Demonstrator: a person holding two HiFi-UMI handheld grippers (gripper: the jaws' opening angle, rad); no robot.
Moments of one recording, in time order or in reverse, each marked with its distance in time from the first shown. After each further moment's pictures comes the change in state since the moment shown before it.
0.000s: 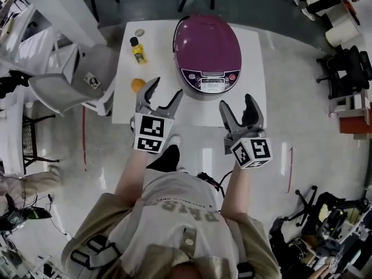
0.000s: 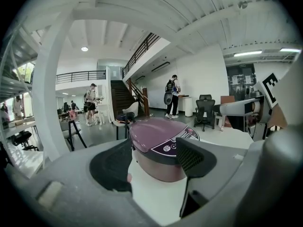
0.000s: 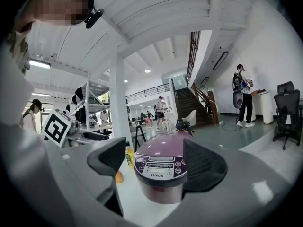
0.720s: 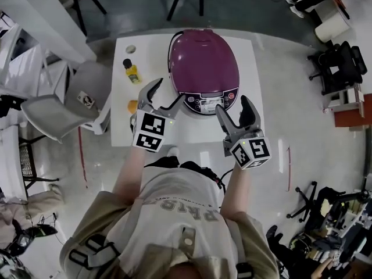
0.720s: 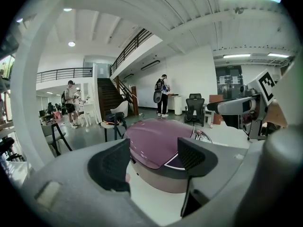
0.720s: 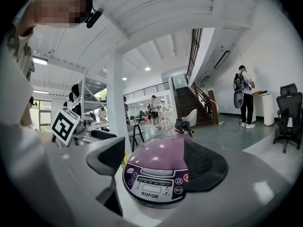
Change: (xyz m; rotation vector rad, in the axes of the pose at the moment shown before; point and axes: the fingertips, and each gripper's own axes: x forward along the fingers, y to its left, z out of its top) left arm 0.076 0.034 0.012 0.050 0.017 -0.159; right arm 0.067 -0.013 0.004 -0.019 0.024 -0.012
